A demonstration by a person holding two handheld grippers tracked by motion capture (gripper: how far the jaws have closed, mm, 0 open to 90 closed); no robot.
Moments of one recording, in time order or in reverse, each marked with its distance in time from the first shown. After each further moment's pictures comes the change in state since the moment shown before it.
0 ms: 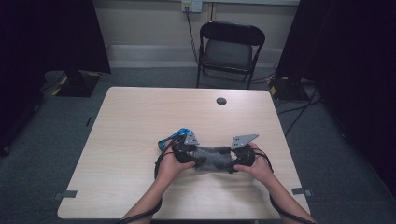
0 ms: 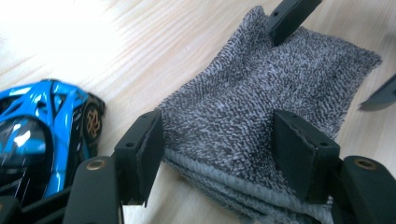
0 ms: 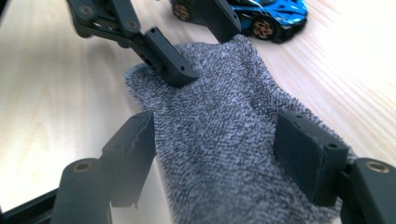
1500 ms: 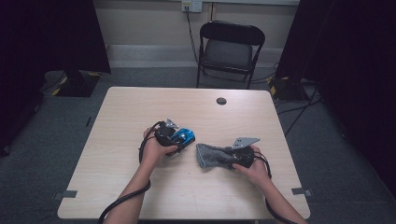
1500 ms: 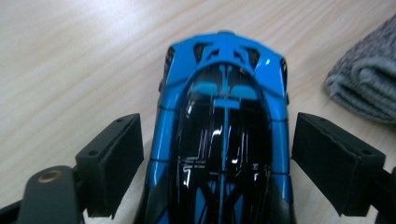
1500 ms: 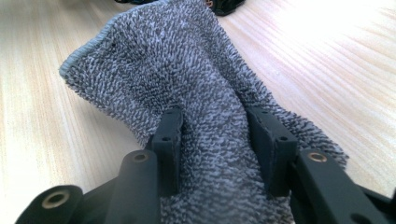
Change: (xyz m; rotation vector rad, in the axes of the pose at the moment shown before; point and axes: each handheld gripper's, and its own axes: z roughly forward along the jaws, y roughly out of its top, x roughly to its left) left arm 0.085 -0.018 -0.014 0.095 0.144 -0.098; right arm -0.003 -0.018 0.006 0.011 -0.190 0.082
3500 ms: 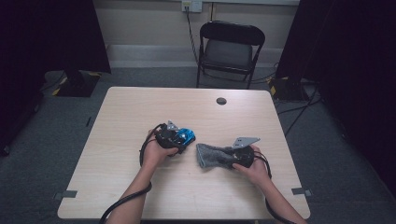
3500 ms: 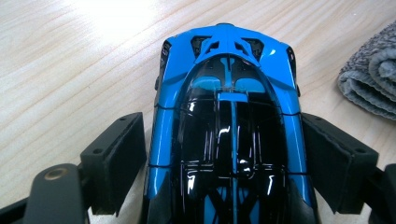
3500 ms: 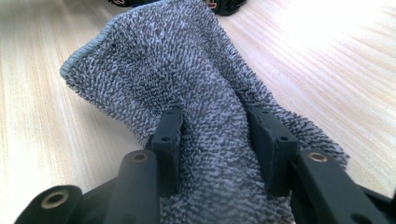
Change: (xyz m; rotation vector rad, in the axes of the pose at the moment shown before) left arm -0.004 -0.005 0.009 -0.038 0.022 -0.008; right arm -0.001 0.000 0.000 0.001 0.007 0.007
